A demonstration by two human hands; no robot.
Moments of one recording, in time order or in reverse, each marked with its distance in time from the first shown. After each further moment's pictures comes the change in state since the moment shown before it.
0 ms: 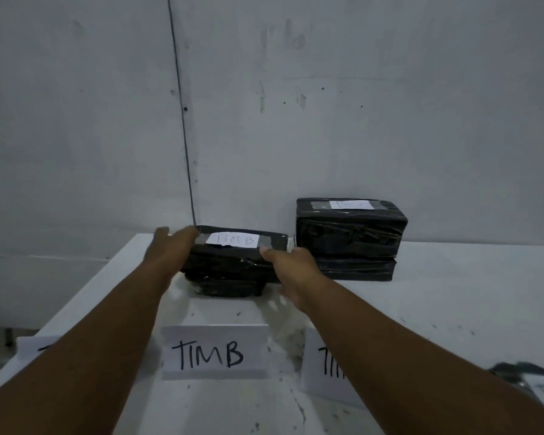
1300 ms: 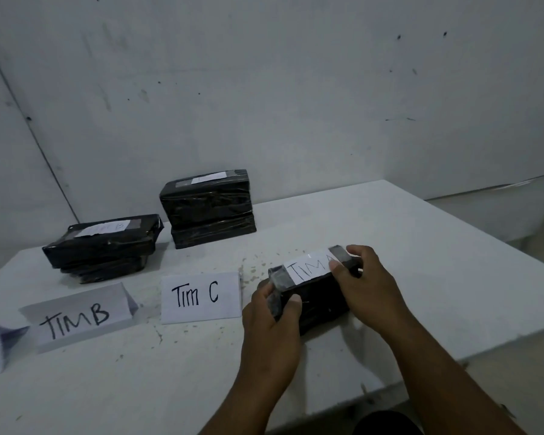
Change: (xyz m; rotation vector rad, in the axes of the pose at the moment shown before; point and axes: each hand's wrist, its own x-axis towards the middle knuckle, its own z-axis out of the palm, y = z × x) left_hand -0.382 -0.059 0.224 -0.004 -0.484 0.228; right_hand -0.211 0.109 -0.334 -0.403 0.523 -0.255
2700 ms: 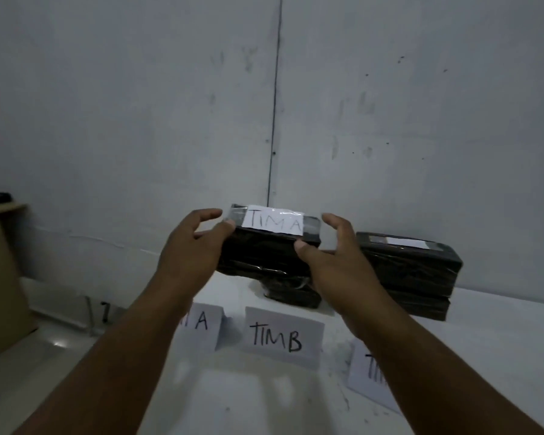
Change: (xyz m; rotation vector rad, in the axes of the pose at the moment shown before) left_hand 0.044 0.052 -0.396 -0.008 0.684 0.230; right_hand -0.071 -0.279 0.233 0.322 -0.623 -0.381
